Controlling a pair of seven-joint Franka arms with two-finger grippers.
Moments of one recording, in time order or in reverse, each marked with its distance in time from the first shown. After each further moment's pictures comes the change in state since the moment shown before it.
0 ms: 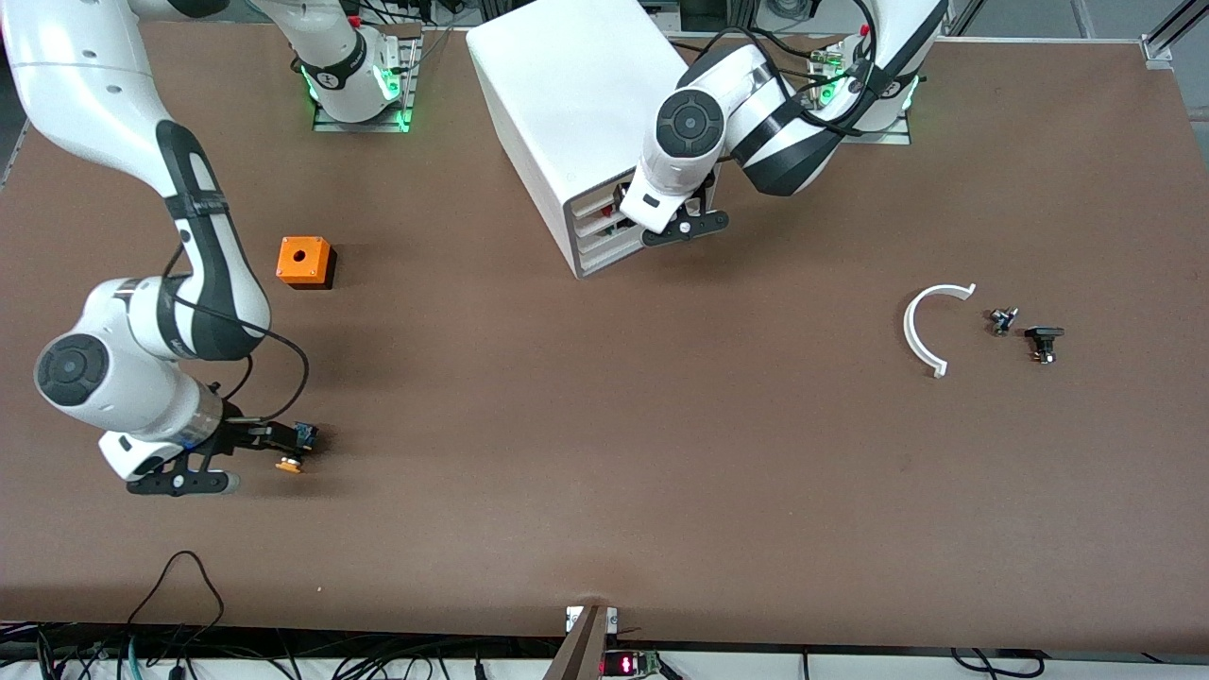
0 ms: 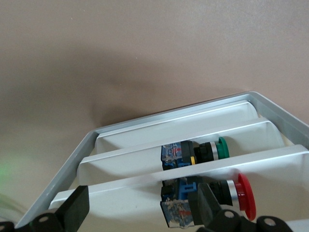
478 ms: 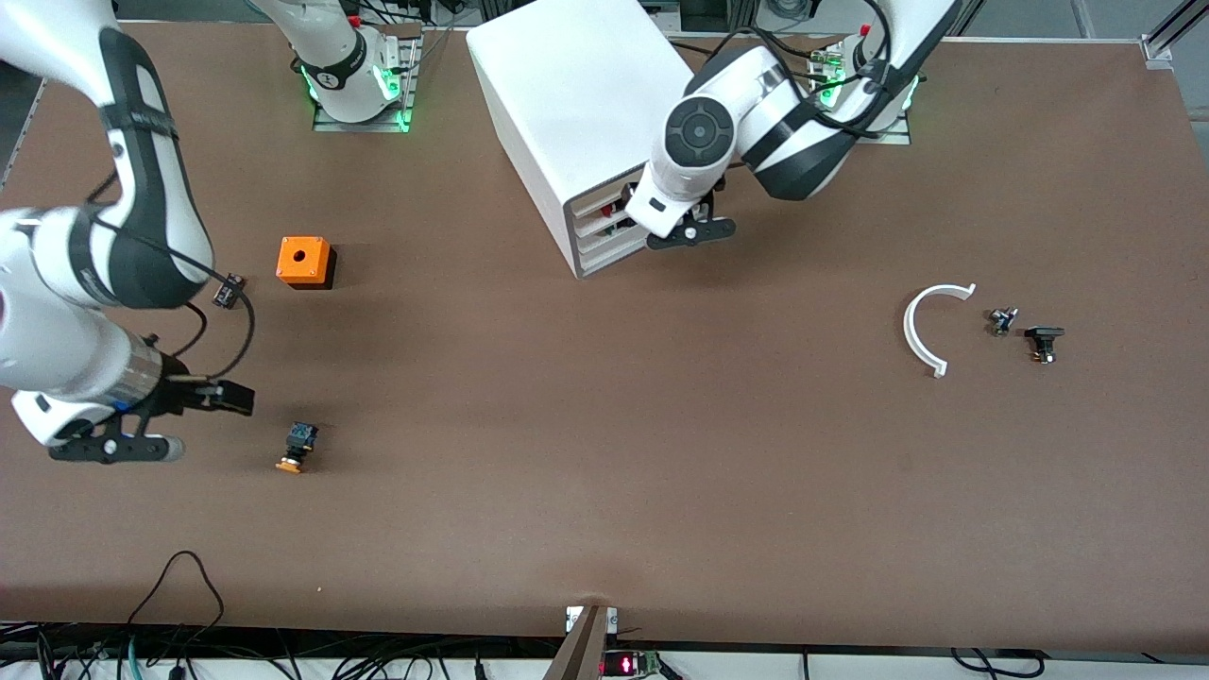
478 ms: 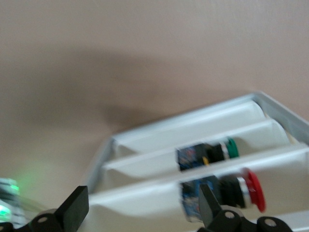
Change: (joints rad) left arm 0.067 -0.004 -0.001 0.092 0.049 -0.154 0.143; right arm 0.000 -0.203 0.000 0.004 0.000 -0.305 0.043
